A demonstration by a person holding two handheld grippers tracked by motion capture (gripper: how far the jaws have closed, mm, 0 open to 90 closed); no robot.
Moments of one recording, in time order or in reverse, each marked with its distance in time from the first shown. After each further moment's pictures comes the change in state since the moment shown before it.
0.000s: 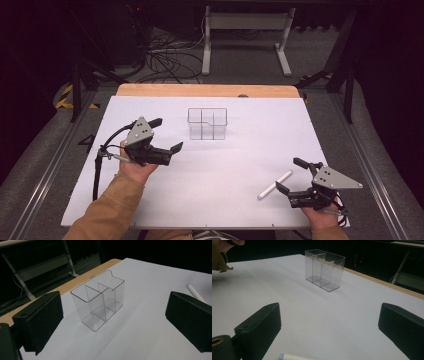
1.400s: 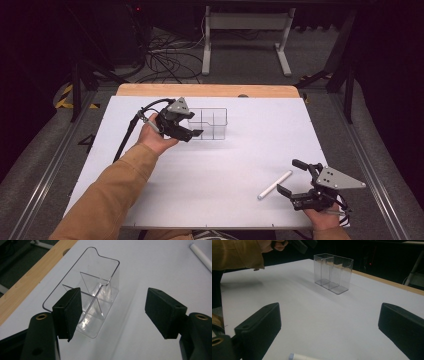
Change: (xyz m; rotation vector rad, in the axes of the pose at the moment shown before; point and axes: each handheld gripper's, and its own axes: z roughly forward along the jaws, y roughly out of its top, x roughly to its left) left arm 0.030 0.041 0.097 0.351 -0.216 0.171; right arm -0.004 -0.003 -0.004 -0.027 0.077 0.039
